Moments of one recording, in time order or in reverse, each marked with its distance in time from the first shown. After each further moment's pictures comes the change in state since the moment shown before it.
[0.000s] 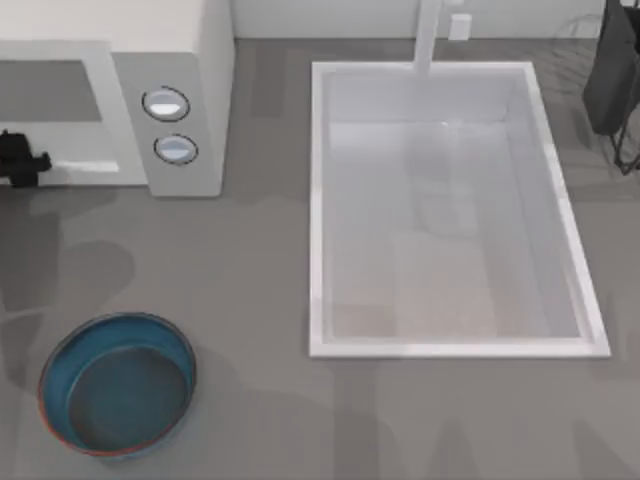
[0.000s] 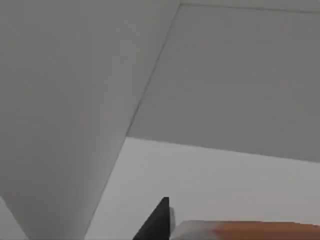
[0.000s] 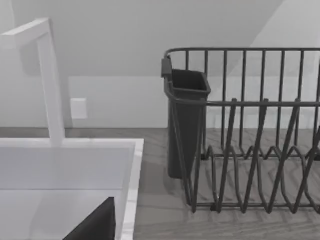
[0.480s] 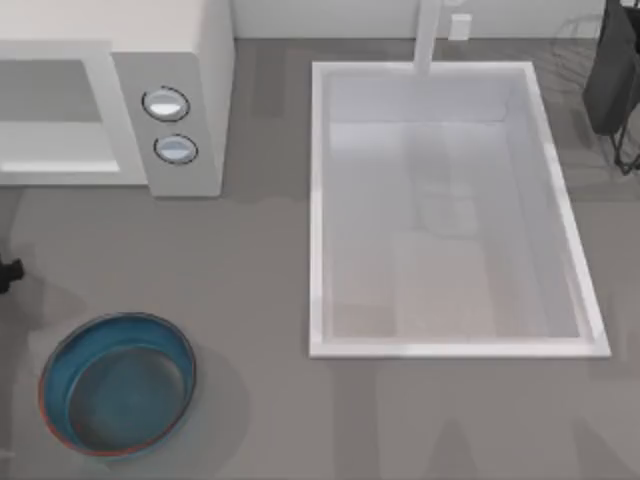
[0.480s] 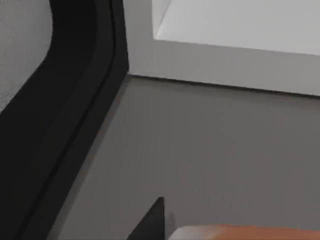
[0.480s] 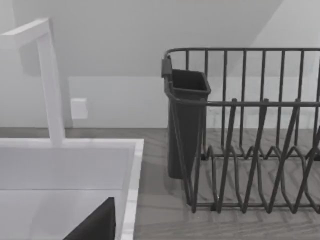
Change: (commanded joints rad) left arm 0.098 -0.169 -0.535 0.337 0.090 0.032; right arm 0.000 0.000 0.000 0.000 0.000 0.000
